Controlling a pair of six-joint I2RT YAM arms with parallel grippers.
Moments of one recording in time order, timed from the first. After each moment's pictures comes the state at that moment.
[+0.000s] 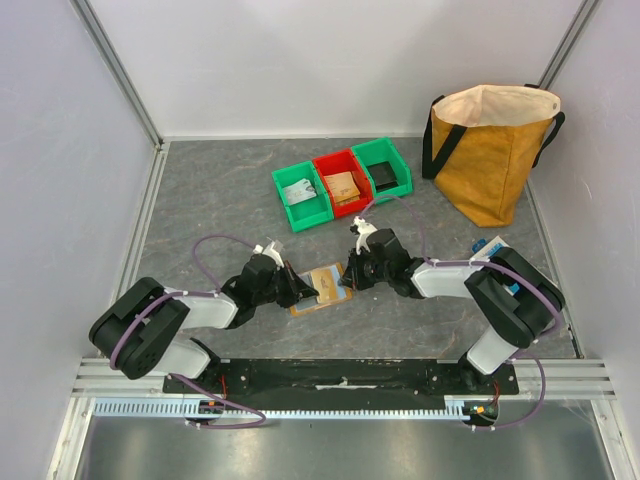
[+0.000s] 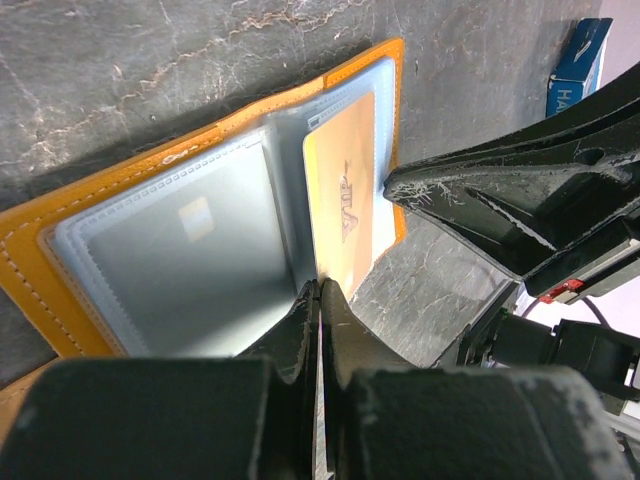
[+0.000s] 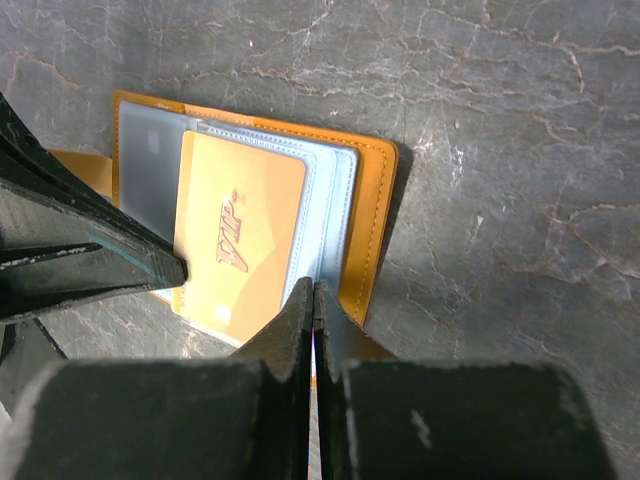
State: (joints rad) left arm -0.64 1.40 0.29 0.51 0.25 -1.04; right arm 0.70 1.64 0.65 0.29 -0.26 0.48
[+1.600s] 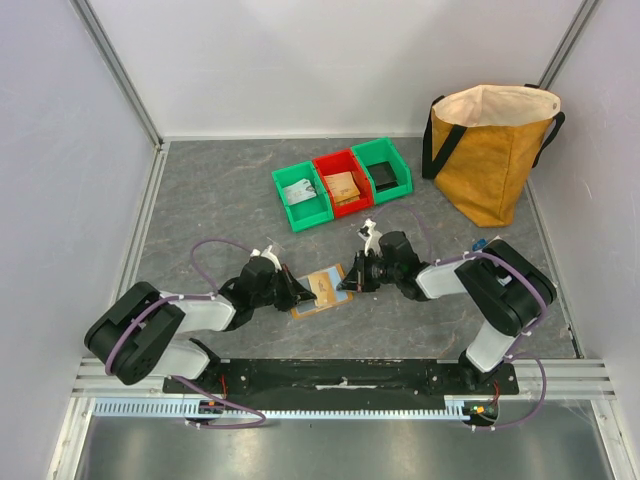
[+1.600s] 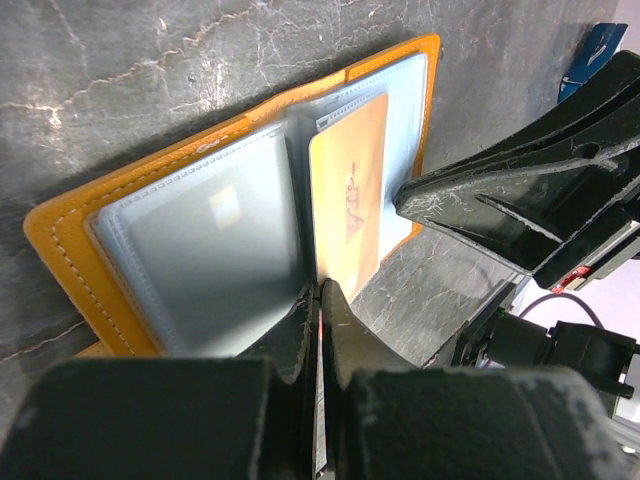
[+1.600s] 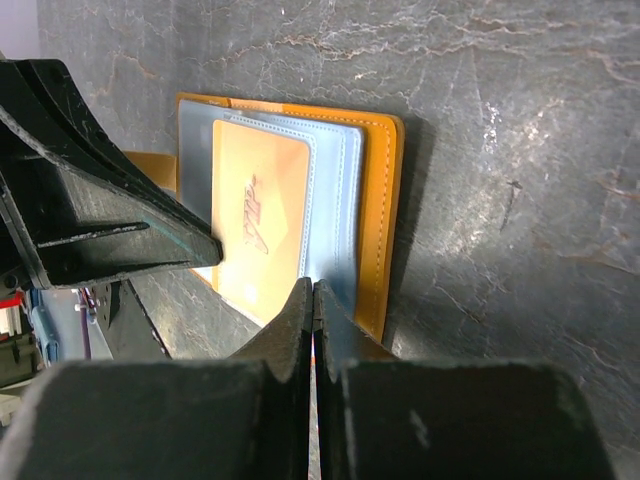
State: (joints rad) left arm -0.64 1.37 0.27 0.45 0.24 -1.08; right arm 0.62 1.71 0.56 0.50 -0.50 0.64
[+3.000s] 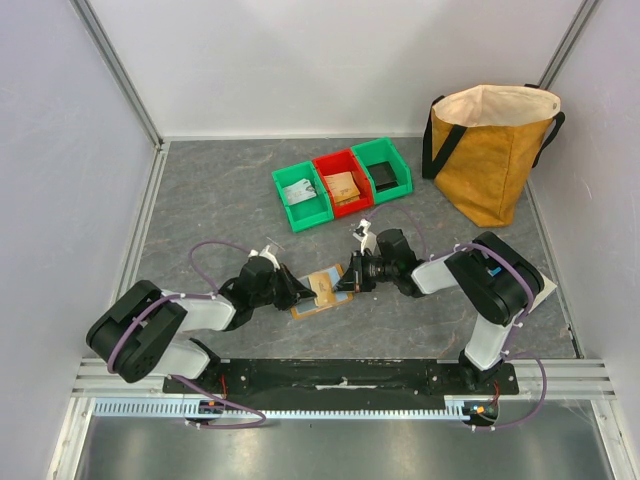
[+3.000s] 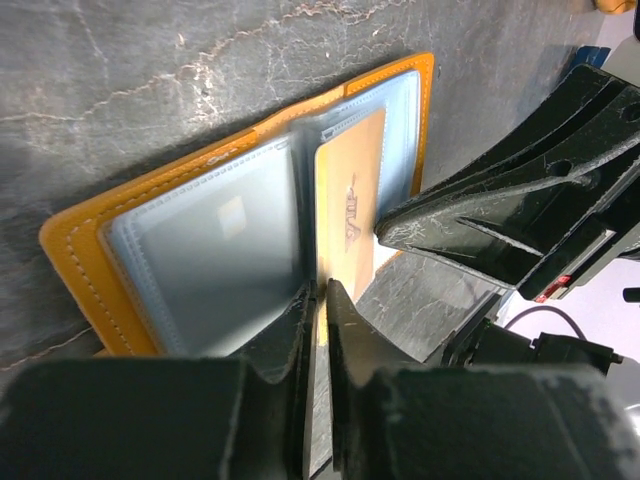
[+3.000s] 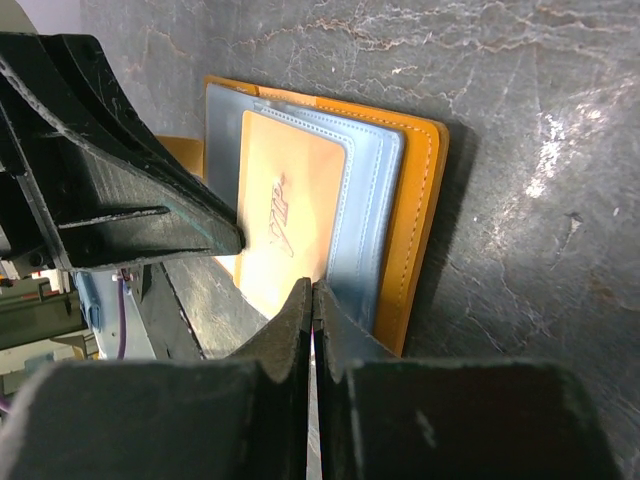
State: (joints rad) left arm -0.63 1.38 0.27 0.48 0.24 -1.12; right arm 0.60 1.79 0.59 0.55 -0.63 0.66
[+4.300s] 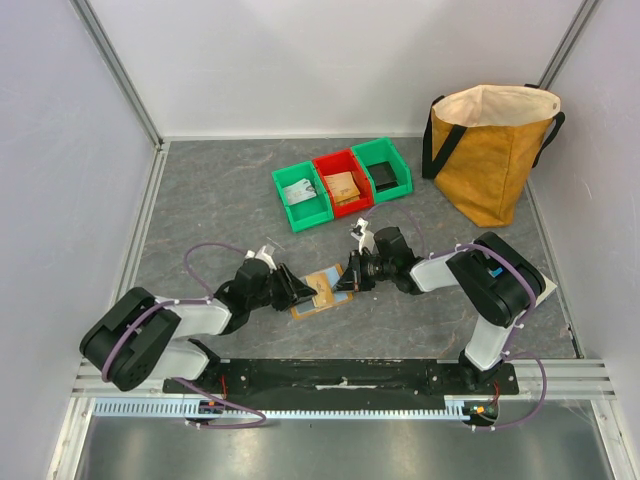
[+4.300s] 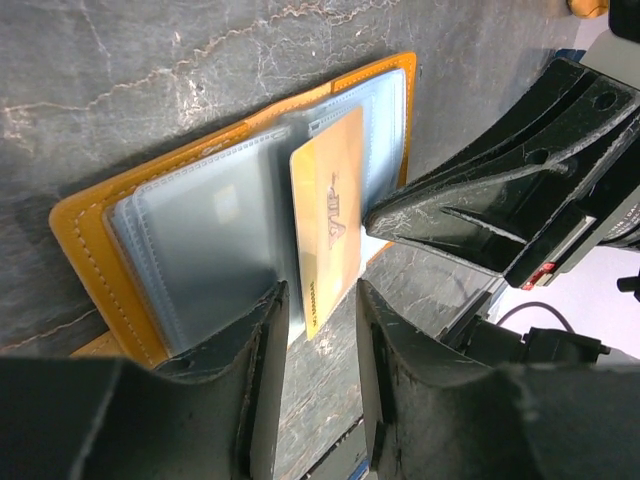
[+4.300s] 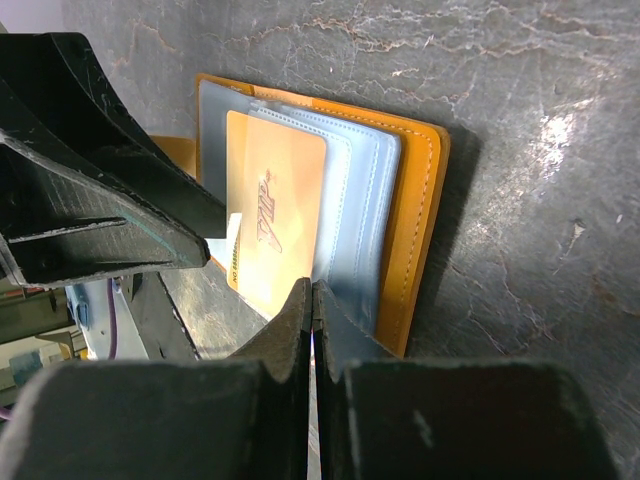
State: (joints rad) left arm -0.62 1.32 0.23 0.50 0.24 -1.12; right arm 0.61 1.78 0.62 0.46 -0.61 0.62
